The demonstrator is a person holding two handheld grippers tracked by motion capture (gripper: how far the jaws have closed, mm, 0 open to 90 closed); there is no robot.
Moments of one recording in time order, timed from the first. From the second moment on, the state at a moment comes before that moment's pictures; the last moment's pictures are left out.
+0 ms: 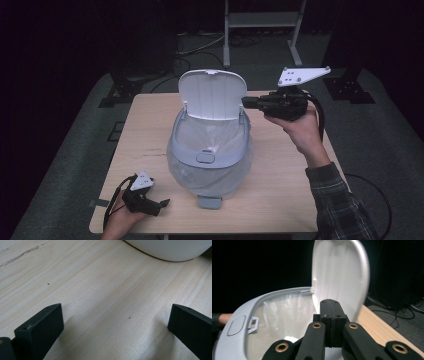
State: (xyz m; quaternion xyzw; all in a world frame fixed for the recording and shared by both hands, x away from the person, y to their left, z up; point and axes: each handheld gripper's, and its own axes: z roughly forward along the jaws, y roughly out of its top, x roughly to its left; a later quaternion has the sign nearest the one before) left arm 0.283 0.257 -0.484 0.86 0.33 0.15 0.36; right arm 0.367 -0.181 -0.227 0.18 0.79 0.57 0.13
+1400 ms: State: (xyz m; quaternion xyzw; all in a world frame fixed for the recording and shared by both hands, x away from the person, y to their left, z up) left arm 0.283 0.257 -0.484 0.86 0.33 0.15 0.36; right arm 0.402 -0.184 -0.211 0.18 0.76 0.61 0.10
